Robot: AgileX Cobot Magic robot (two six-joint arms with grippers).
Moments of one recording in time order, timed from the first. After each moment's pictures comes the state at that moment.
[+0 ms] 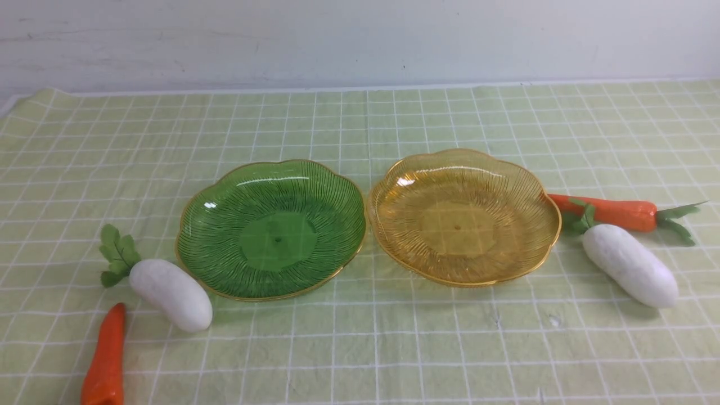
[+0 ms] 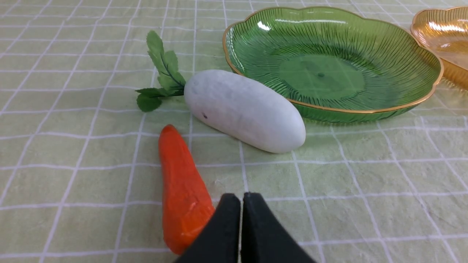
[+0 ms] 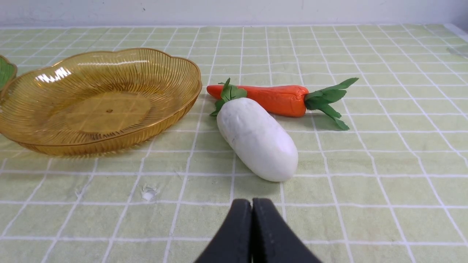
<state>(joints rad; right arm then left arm) 0.03 -0.01 0.02 -0.06 0.40 0.07 -0.08 -0.01 0.03 -0.02 0.38 -0.05</state>
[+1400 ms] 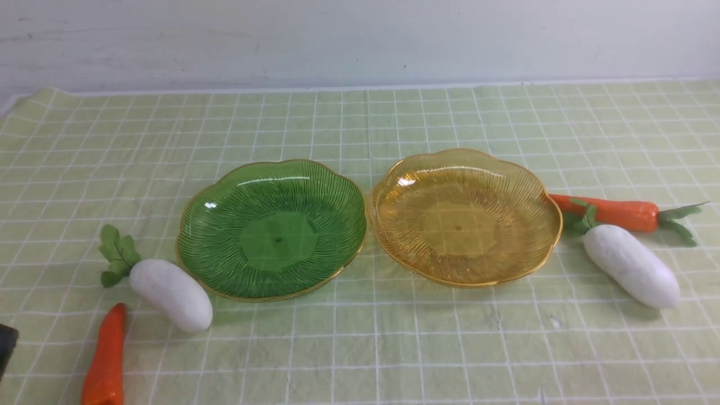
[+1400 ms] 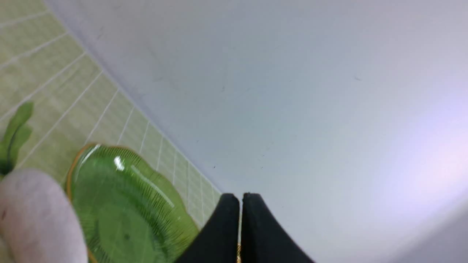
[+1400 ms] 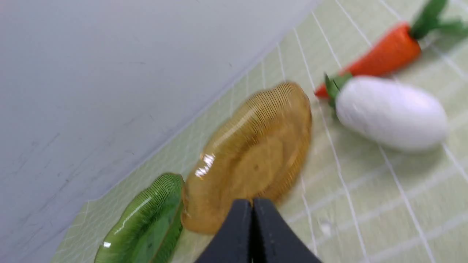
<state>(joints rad) 0.03 0.00 -0.12 0.49 0.40 0.16 -0.08 -0.01 -0.09 -0.71 0.05 -0.19</state>
